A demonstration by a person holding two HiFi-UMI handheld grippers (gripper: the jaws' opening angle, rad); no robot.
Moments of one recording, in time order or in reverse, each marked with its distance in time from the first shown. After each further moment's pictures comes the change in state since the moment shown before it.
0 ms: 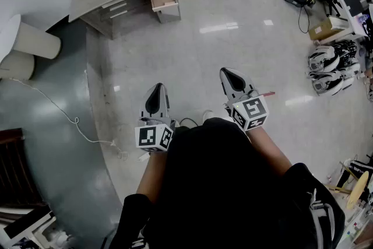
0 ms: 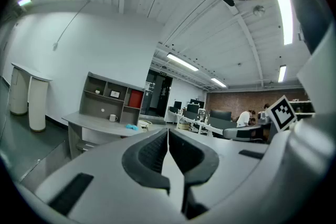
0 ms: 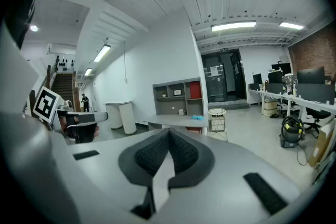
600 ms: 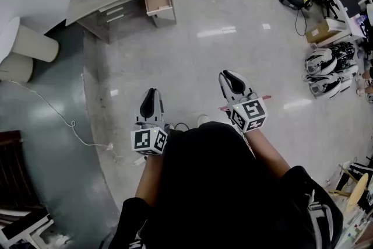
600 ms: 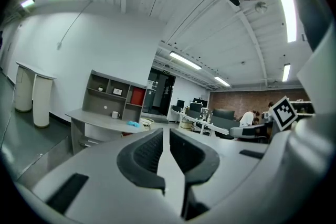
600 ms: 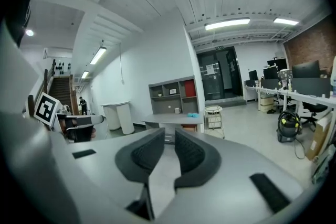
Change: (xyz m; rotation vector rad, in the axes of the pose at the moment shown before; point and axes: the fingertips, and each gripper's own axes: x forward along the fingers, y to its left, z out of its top) left arm 0.003 -0.007 -0.026 -0.018 0.018 0.031; right arm -0.018 -0.035 -0.022 0.050 0.009 -0.022
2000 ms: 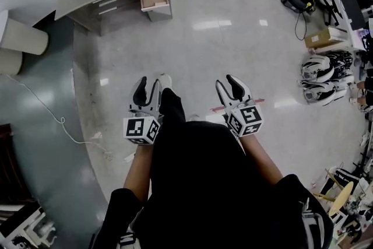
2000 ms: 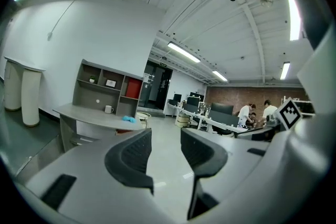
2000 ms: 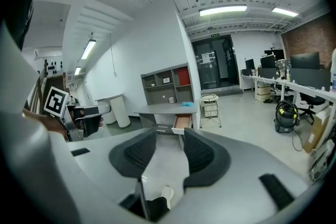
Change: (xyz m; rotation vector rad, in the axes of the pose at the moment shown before) left arm 0.122 0.035 -0.012 0.013 0.070 -0.048; right arm 0.073 -0.064 -0.030 0.050 0.116 -0.025
